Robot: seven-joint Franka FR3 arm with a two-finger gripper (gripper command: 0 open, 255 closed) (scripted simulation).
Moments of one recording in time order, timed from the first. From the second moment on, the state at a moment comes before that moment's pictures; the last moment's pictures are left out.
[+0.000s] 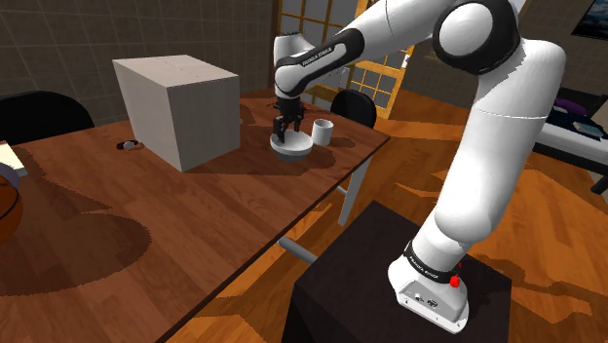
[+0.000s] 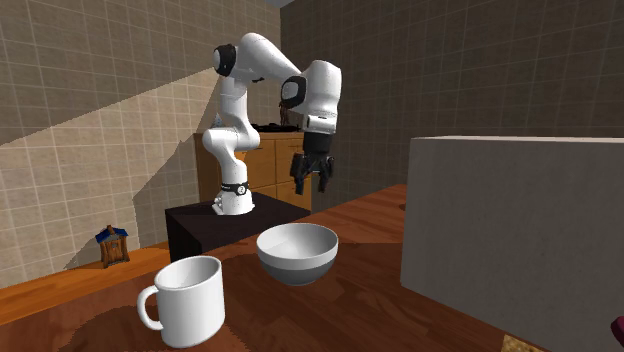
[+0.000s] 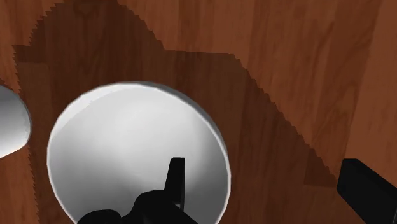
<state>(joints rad) -0.06 0.20 0.01 -1.98 -0.17 2.15 -0.05</state>
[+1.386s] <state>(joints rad) -0.07 0.49 0.00 -1.79 -0.21 2.25 -0.05</state>
